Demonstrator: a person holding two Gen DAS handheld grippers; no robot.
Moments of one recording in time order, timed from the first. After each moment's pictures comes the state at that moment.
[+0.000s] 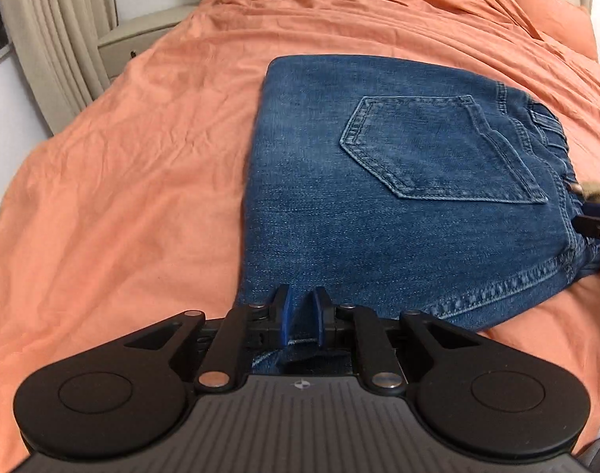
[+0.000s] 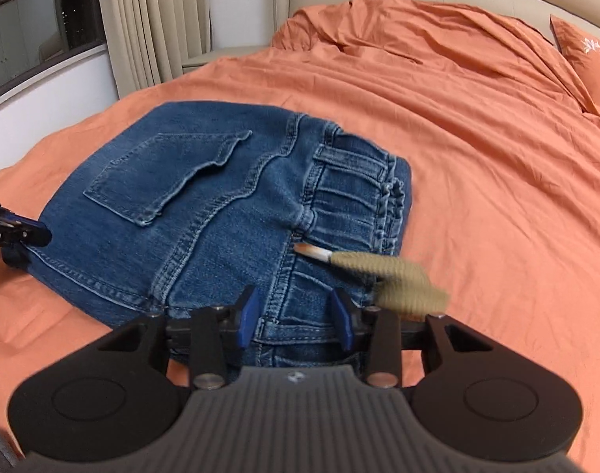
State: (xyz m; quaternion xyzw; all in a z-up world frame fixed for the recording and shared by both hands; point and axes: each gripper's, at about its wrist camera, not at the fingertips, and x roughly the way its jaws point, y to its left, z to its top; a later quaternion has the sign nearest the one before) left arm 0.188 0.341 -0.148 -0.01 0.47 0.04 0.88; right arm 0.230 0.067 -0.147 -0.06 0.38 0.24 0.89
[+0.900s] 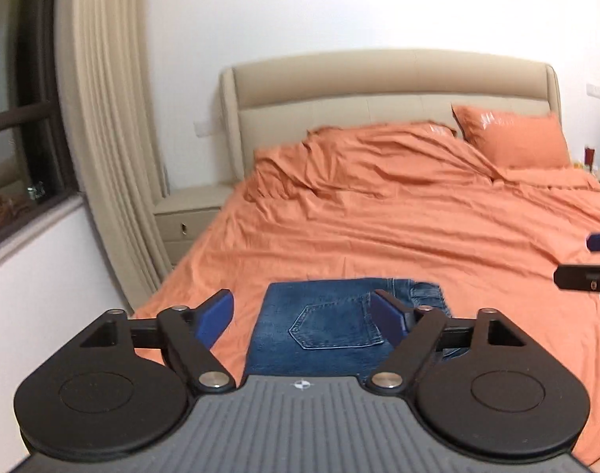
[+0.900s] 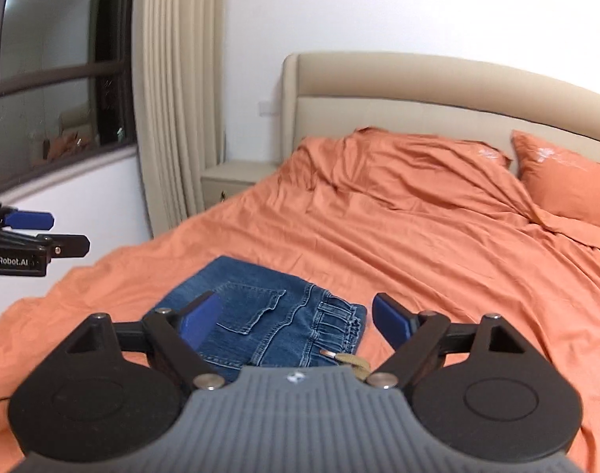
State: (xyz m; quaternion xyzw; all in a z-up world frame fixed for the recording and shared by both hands) left arm 0.027 0.191 0.067 0.05 0.23 0.11 0.97; right arm 0.068 0.010 0.076 -0.03 0.23 0.24 0.94
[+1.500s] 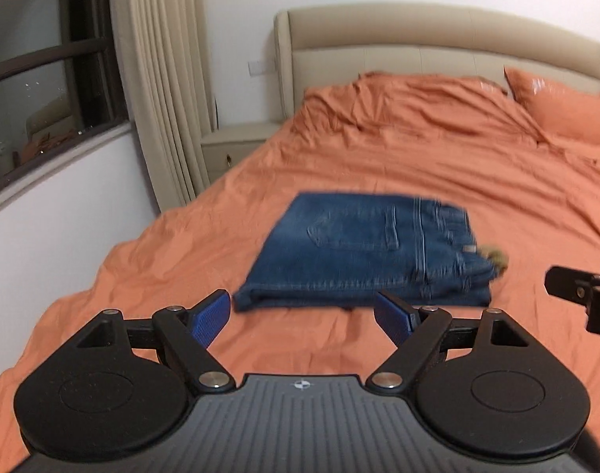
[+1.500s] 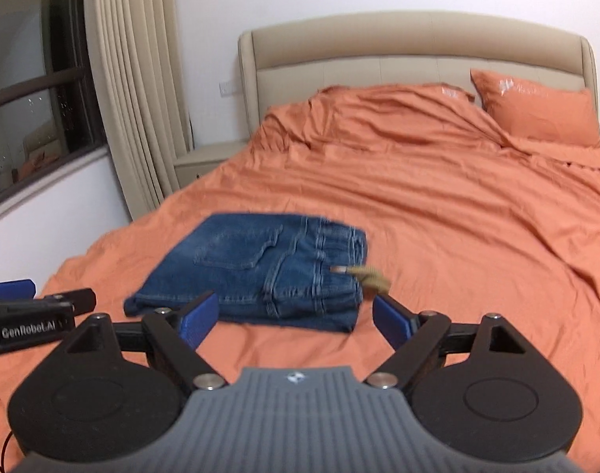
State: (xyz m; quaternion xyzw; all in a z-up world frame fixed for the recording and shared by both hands) left arm 0.008 0.171 -0.019 0.01 0.30 0.19 0.94; right arm 0.025 0.027 -0.003 0.02 0.28 0.18 0.94
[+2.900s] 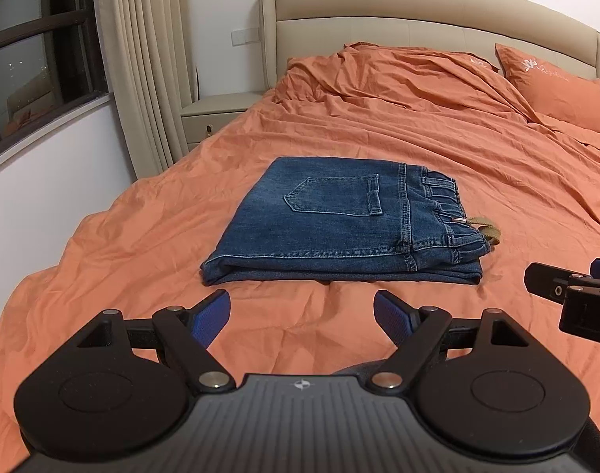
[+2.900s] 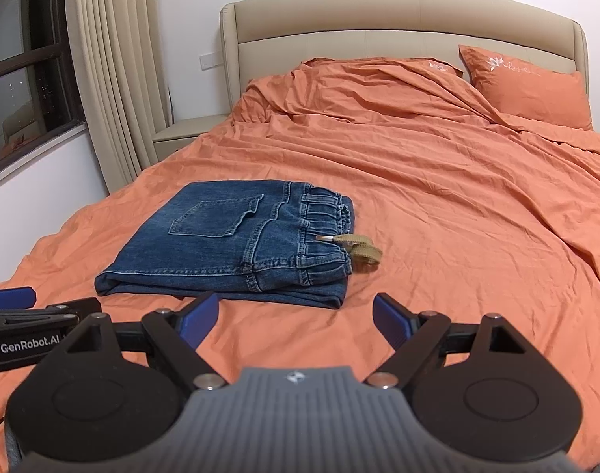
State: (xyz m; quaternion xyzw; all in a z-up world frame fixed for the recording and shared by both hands) left arm 0.018 0.165 -0.042 -0.01 0.33 0.17 0.93; right arm 0.038 0.037 -0.029 0.01 0.31 0.16 0.94
